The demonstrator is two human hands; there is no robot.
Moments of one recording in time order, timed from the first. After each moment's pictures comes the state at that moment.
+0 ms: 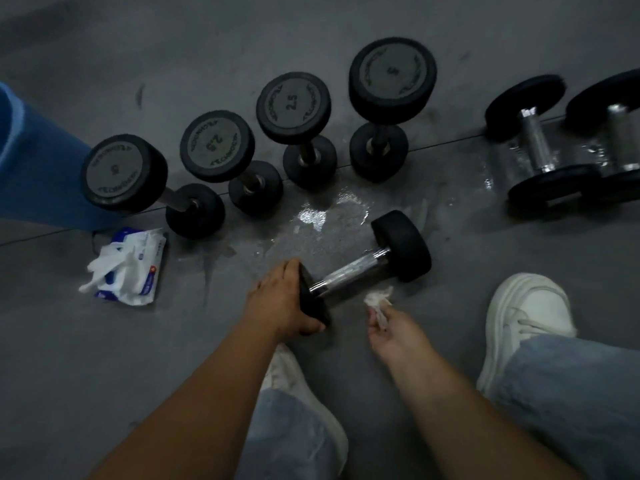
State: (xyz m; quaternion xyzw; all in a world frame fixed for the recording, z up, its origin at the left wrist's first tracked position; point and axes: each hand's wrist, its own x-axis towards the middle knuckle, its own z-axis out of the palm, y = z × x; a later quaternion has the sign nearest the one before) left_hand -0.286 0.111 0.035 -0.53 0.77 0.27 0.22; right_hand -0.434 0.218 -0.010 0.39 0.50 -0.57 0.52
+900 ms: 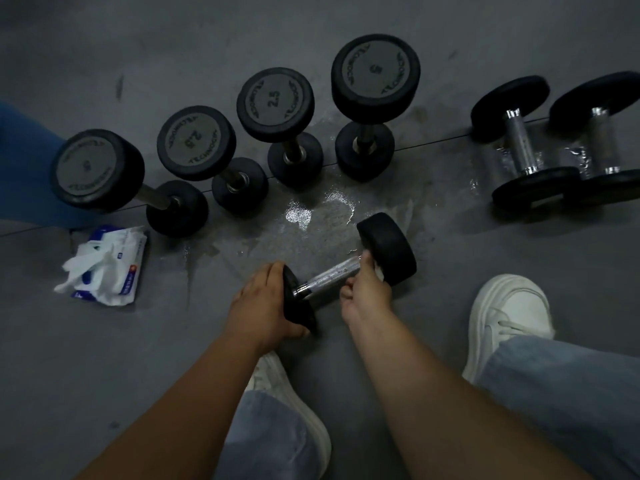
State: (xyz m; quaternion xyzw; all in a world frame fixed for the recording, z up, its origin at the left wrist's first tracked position) left_hand -0.284 0.123 0.036 -0.53 0.78 0.25 0.19; right_hand -0.439 0.157 -0.002 0.33 0.59 -0.57 0.47
